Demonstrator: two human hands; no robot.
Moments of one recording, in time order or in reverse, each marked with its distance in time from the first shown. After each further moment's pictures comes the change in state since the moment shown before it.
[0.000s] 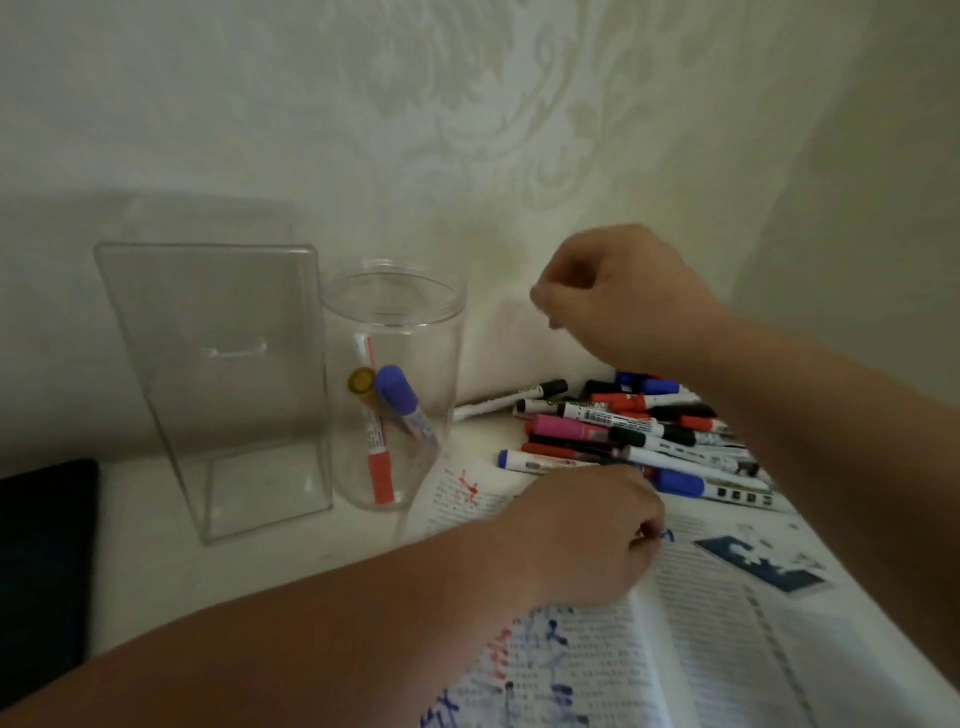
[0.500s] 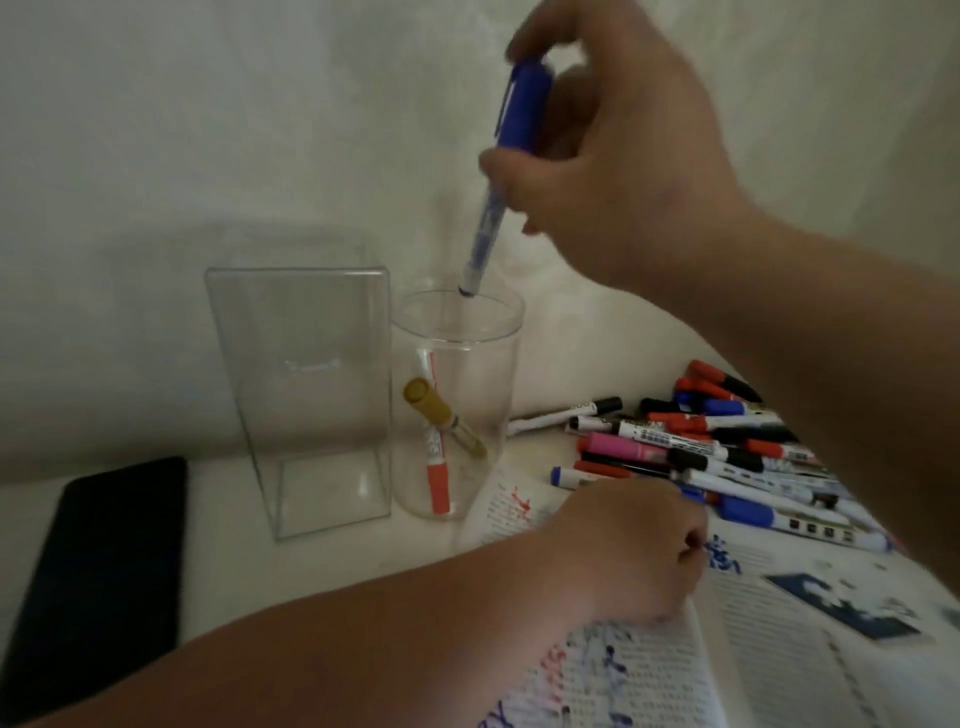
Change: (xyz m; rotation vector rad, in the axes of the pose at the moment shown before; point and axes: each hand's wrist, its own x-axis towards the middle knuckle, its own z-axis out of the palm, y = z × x) left_hand 0.002 -0.005 -0.004 0.031 -0.066 -0.153; right_hand 0.022 -0.085 -0.013 0.211 0.334 -0.302
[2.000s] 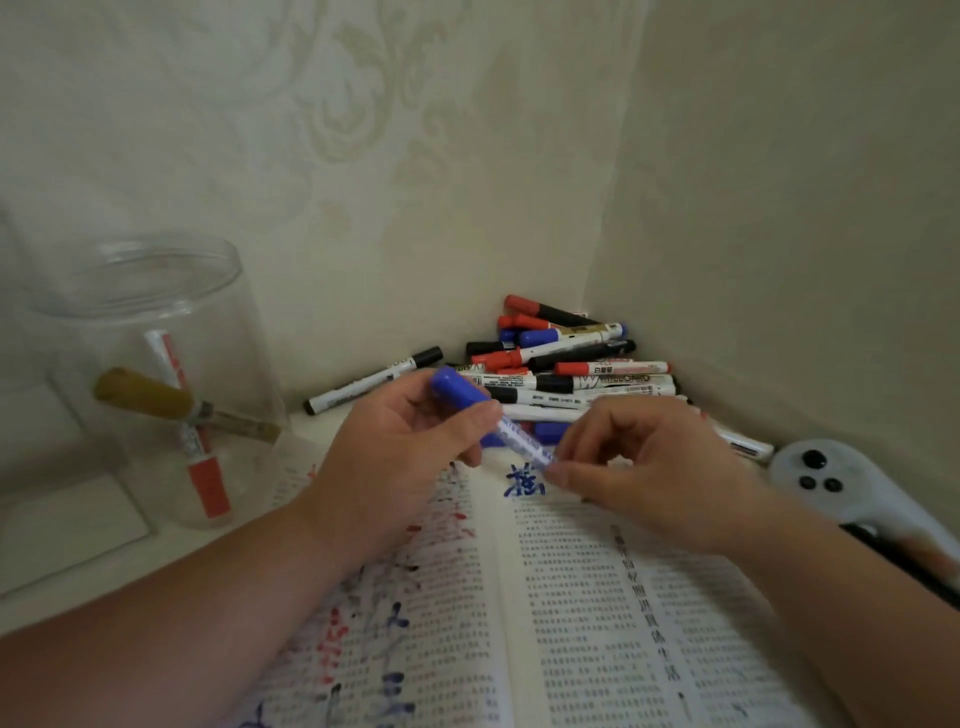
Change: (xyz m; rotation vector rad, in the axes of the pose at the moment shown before) left_hand 0.007 0.005 0.004 -1.079 0.450 -0.128; right_hand -0.222 0.132 -0.090 0.204 -0.280 0.746
